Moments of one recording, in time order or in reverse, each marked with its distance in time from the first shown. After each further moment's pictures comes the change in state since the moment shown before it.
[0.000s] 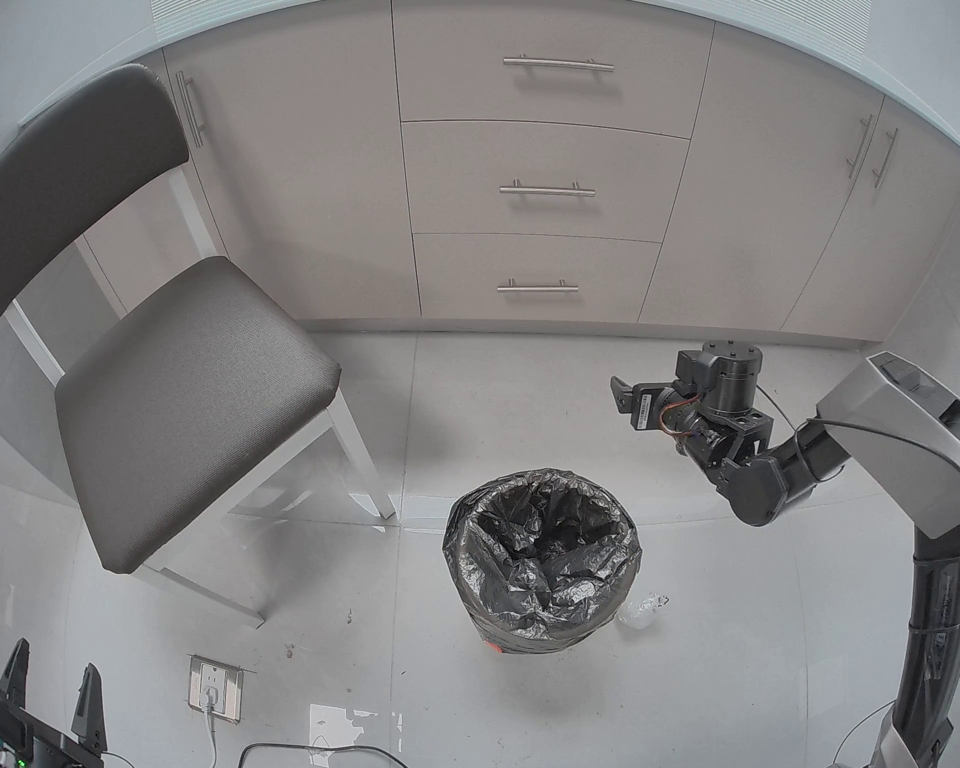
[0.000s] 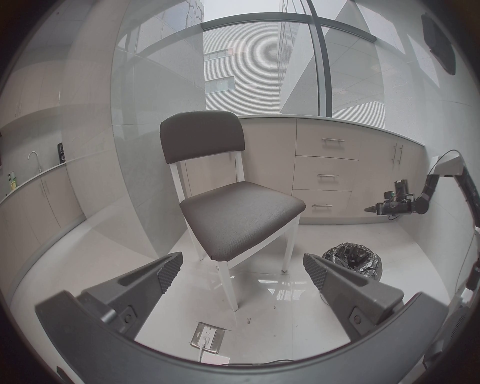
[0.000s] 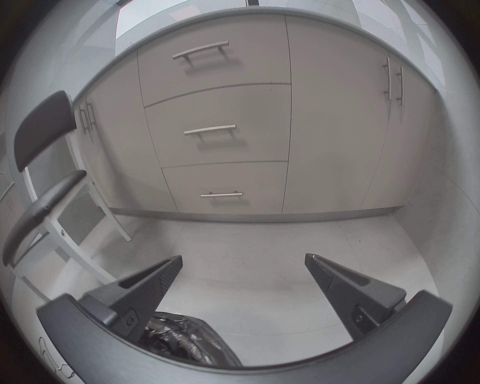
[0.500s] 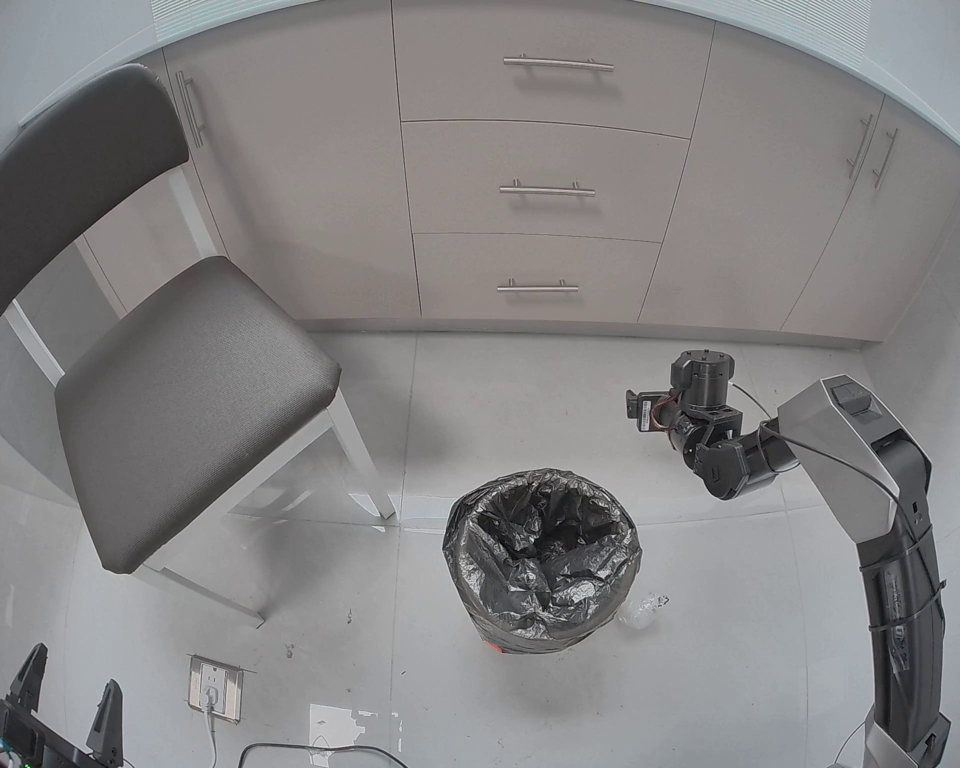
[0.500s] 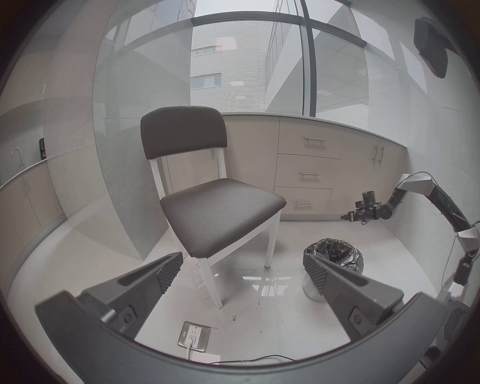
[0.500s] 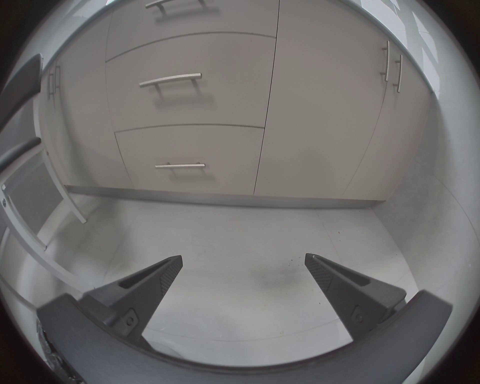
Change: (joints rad) left arm -0.002 0.001 0.010 0.004 -0.122 -0.003; right arm -0.092 0.274 -0.409 0.230 -0.086 -0.051
